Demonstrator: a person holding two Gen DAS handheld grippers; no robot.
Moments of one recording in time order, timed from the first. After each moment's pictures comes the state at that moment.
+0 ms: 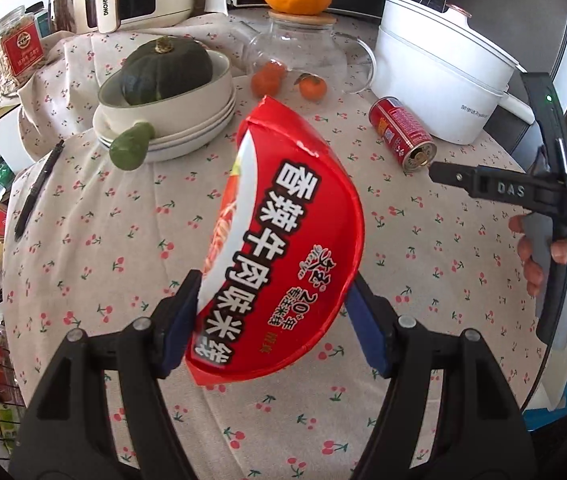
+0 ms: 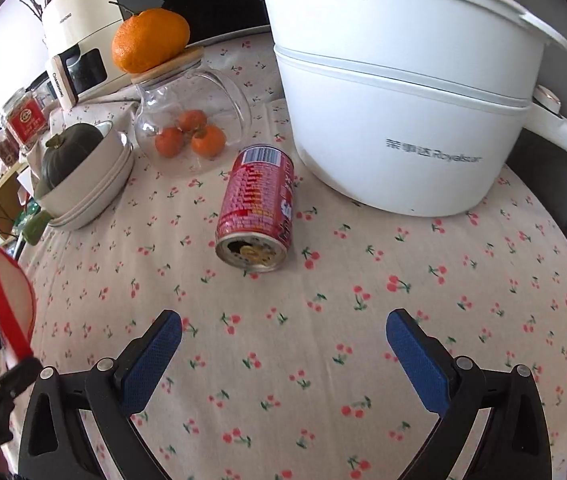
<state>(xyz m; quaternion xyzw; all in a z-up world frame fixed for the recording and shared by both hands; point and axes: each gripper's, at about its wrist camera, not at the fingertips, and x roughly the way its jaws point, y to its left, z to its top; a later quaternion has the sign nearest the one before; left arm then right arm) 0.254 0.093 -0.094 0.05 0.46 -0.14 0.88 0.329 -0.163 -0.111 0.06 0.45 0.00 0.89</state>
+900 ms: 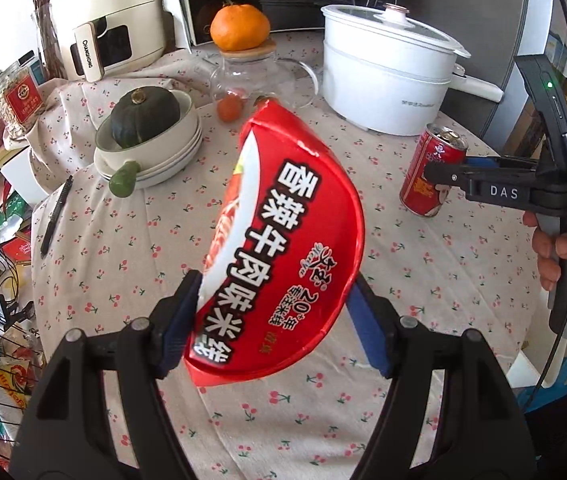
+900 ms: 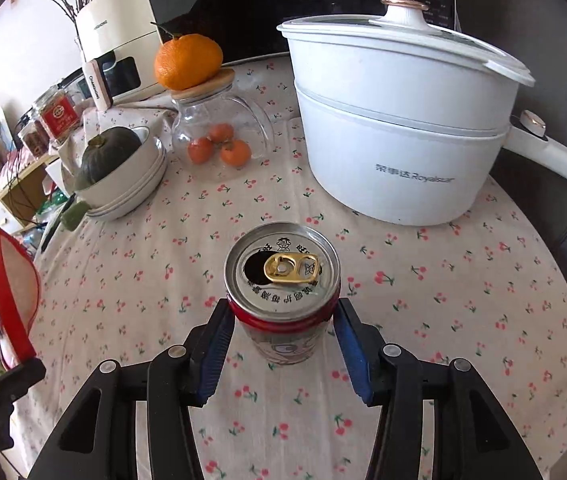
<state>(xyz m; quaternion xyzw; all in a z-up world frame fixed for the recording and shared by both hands) 0.193 0.044 -0.040 0.10 0.44 -0.16 0.88 0.270 -0.171 -0.069 0.04 0.44 0.03 0.89</state>
